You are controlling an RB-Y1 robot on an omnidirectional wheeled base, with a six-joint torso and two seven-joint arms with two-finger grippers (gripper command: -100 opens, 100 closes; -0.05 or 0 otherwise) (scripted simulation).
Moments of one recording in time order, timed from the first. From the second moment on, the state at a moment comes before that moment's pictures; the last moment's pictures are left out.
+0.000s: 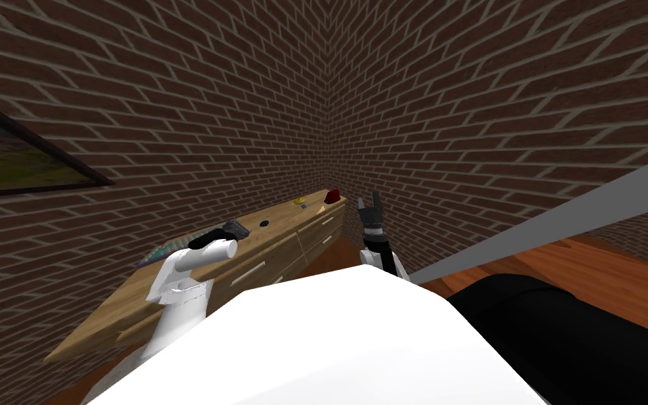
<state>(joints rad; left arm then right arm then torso) 0.02 0.36 0.35 -2.05 0.09 0.98 0.60 0.46 -0.02 0.02 -2.29 0.07 -0.54 -0.15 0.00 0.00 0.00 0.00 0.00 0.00</state>
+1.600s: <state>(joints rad) -0.04 0.44 0.49 -1.81 0.16 1.34 0.56 0.46 -0.02 0.02 -2.29 0.07 -0.54 -0.15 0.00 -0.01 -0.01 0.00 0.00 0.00</state>
